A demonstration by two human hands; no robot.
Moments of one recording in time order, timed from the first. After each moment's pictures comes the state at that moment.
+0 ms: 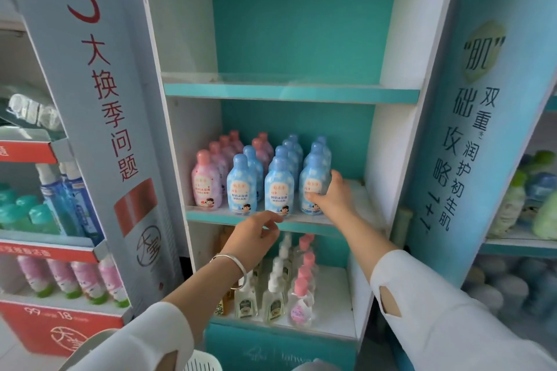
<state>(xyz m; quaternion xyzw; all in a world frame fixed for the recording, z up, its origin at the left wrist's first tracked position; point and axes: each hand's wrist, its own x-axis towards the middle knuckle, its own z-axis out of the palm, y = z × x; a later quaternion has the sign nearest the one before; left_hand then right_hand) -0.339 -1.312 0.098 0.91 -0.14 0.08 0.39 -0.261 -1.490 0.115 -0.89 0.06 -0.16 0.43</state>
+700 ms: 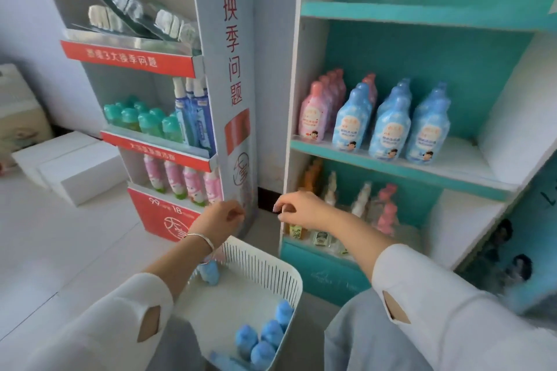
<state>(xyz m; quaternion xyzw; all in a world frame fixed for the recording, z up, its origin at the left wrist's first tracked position) -0.427 -1.098 0.011 0.95 0.09 0.04 0.29 -0.353 -1.283 0.031 -0.91 -0.30 0.16 0.23</state>
